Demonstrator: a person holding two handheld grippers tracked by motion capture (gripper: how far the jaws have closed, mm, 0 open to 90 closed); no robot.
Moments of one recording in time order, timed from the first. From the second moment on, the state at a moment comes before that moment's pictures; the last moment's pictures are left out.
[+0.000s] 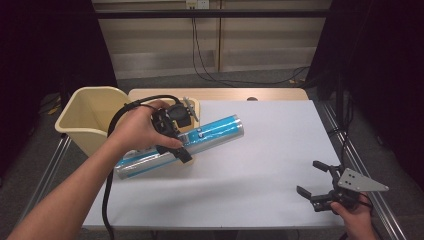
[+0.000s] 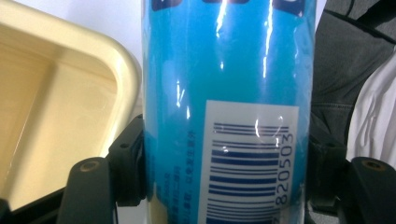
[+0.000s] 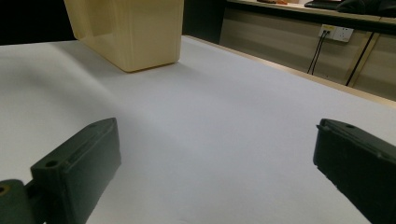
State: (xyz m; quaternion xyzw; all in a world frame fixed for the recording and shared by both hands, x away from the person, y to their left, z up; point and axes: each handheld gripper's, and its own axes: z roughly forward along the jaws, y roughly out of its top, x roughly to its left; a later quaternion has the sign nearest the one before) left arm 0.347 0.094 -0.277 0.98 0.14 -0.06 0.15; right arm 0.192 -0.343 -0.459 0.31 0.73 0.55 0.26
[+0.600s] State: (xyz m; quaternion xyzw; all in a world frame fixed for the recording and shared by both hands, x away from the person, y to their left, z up) left arm 0.377 0.106 -0.270 0.97 0.19 -0.04 0.16; right arm 0.192 -0.344 -0.459 0.31 0.73 0.55 0.26
